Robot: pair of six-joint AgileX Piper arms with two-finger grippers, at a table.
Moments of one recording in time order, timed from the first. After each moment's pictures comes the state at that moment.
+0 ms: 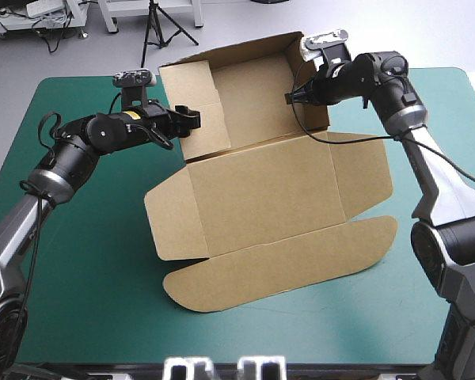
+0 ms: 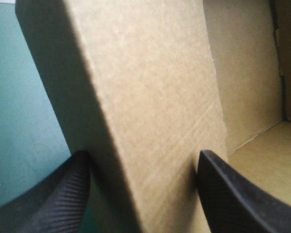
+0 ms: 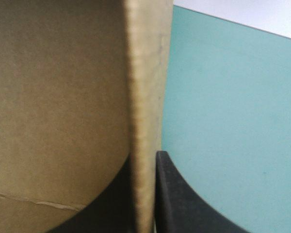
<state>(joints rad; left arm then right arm) -0.27 1.55 -1.38 -0.49 0.53 0.18 0.29 1.93 -2.00 0.20 0.92 -0.18</state>
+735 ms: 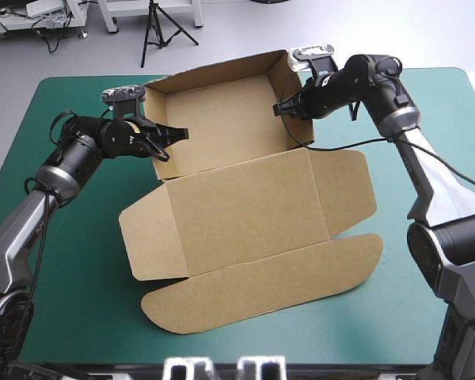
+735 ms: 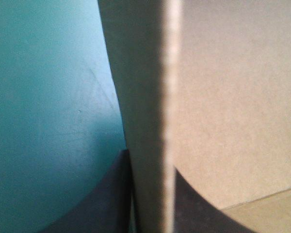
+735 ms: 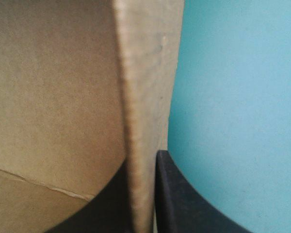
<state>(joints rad) -0.28 1.57 -1.38 -0.10 0.70 -0.23 0.32 1.94 -2.00 0.29 1.06 -0.15</state>
